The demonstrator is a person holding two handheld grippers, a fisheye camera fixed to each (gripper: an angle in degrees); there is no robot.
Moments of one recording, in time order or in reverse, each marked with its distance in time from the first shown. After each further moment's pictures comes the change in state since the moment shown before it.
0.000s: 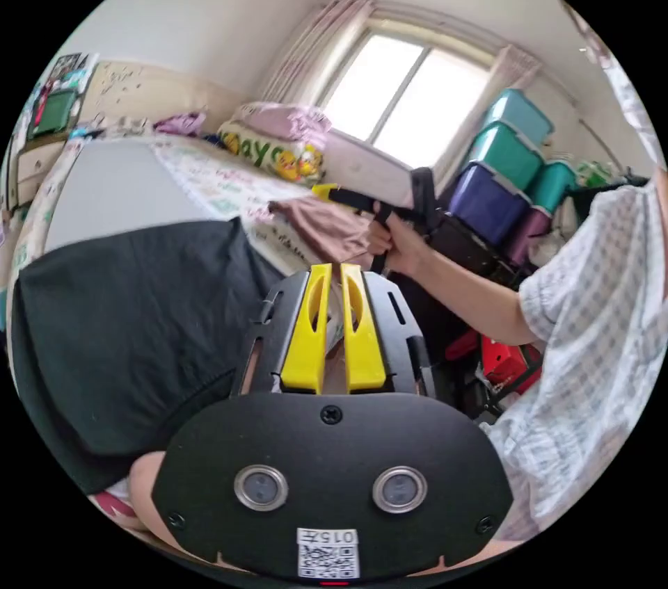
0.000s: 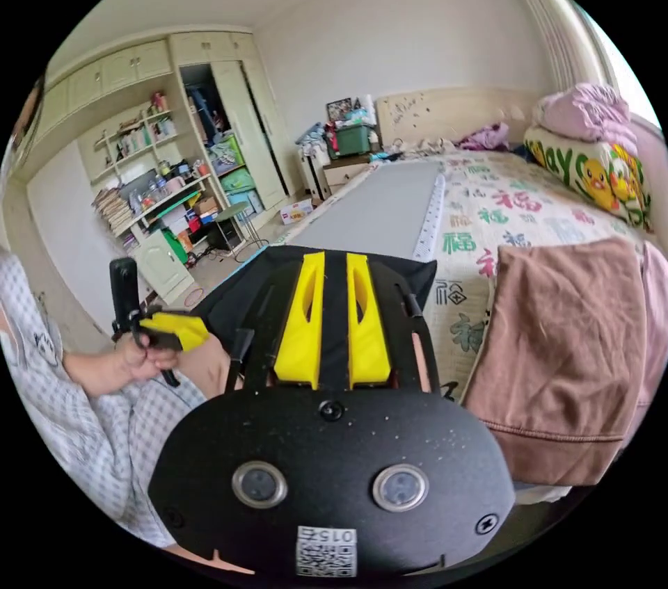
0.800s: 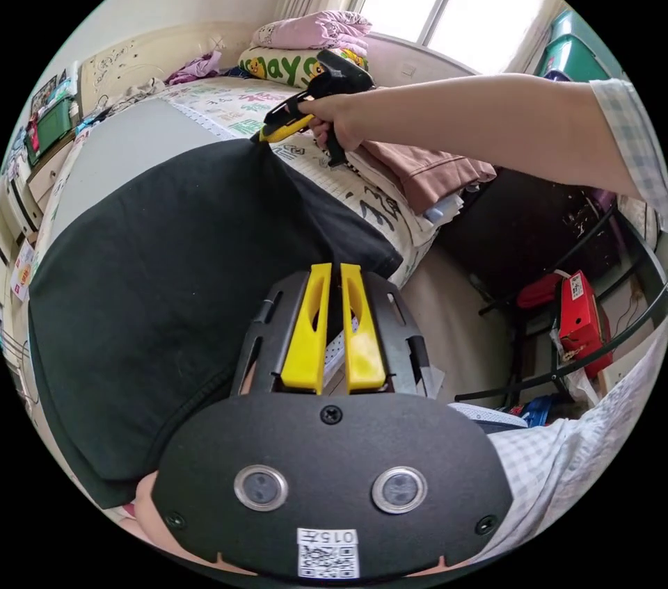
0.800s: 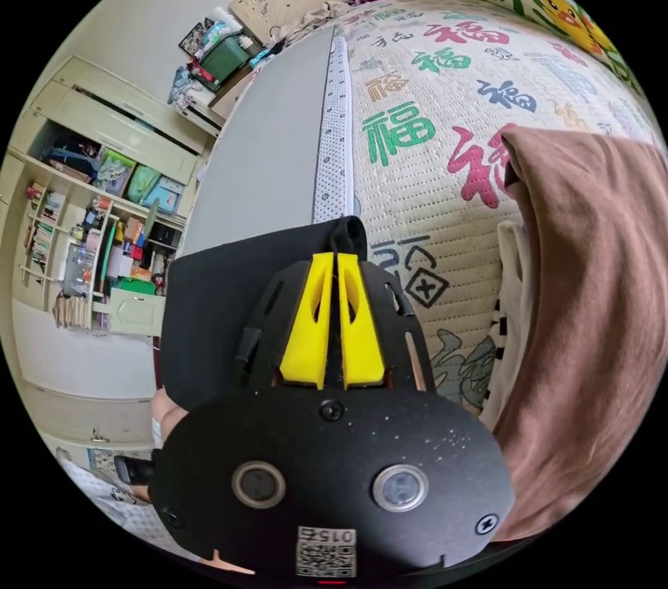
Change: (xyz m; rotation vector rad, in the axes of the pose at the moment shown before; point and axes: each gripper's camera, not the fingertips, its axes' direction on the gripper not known) left arm 0.012 -0.043 0.112 -0.293 -0.245 0.094; right arm 0.150 -0.194 0.242 -0.443 0.116 0.452
